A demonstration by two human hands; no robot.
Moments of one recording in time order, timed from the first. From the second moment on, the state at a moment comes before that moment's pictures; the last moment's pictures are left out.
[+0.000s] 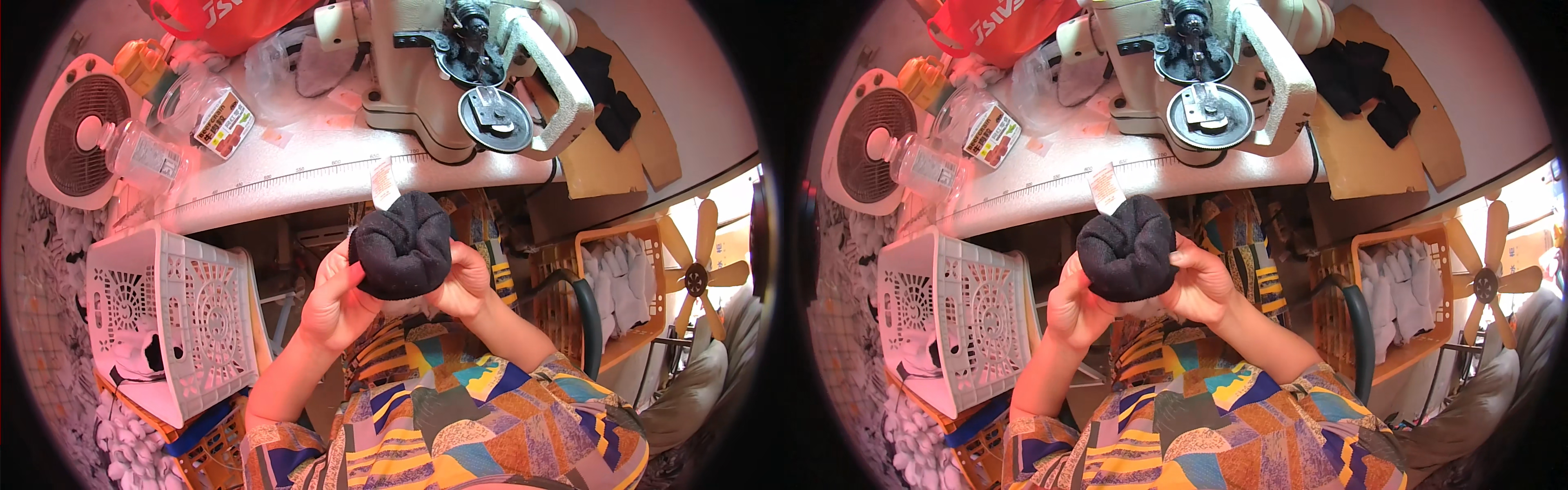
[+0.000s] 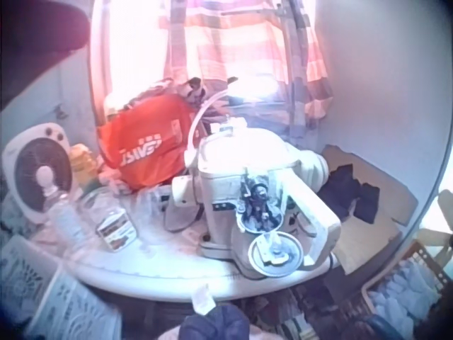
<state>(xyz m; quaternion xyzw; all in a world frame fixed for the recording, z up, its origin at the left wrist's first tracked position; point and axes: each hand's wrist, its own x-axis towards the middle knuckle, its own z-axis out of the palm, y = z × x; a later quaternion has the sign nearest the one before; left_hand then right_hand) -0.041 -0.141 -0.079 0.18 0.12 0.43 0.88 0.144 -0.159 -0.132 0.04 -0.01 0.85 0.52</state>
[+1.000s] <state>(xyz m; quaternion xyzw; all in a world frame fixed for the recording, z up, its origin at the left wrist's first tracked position) -0.047 -0.141 -0.076 0.77 0.45 0.46 0.04 0.137 -0.164 -0.090 -0.54 -0.49 0.36 0.58</state>
